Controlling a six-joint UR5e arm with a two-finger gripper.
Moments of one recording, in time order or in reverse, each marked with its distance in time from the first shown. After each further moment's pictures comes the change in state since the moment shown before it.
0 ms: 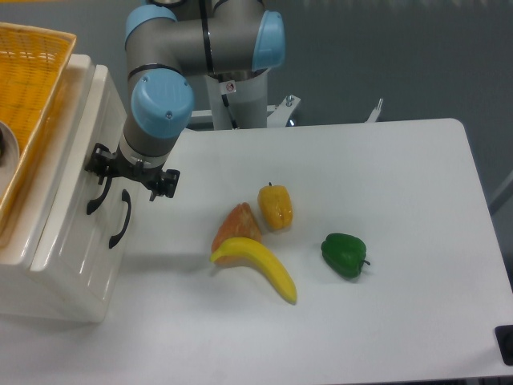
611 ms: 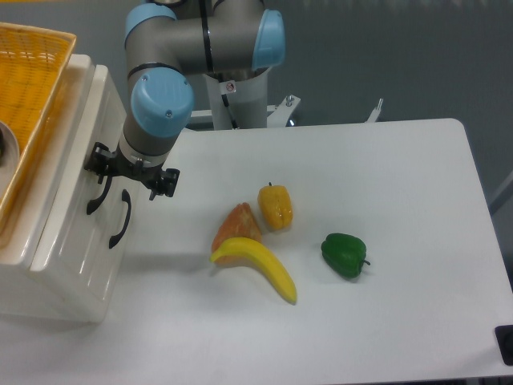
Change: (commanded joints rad) arm -0.002 0.000 -0.003 -0.006 0.000 0.000
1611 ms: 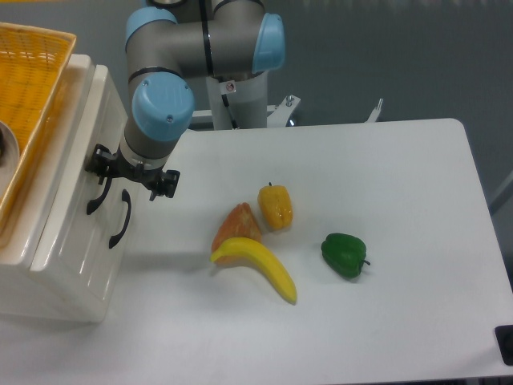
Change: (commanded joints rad) arm 0.002 -0.006 0.000 -0.020 -0.002 0.000
